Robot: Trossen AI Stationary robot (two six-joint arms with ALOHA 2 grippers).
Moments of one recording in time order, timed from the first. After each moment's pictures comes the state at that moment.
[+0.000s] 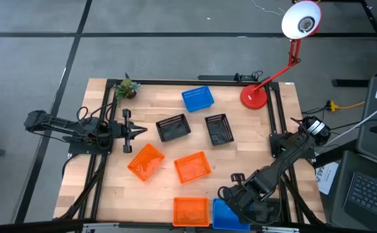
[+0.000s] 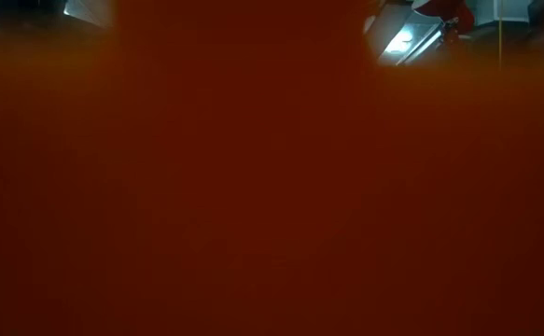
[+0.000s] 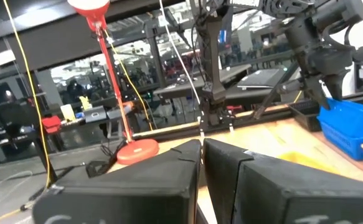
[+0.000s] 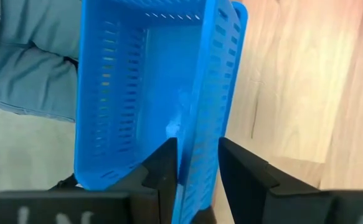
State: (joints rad) left arm -0.14 0.27 0.01 0.50 -0.25 0.27; right arm 0.75 1.75 1.34 -0.84 -0.08 0.69
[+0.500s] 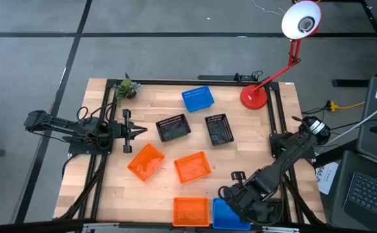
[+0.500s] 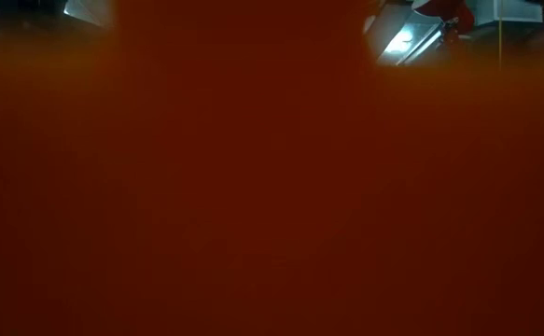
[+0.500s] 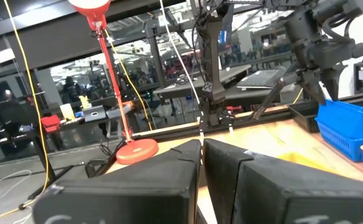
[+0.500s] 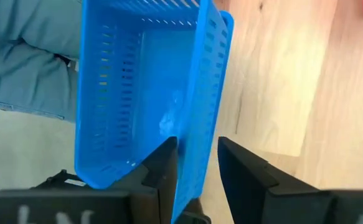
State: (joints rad) left arm -0.14 0.27 0.01 0.50 -0.25 0.27; right arm 0.75 1.75 1.42 -0.95 -0.05 0.66
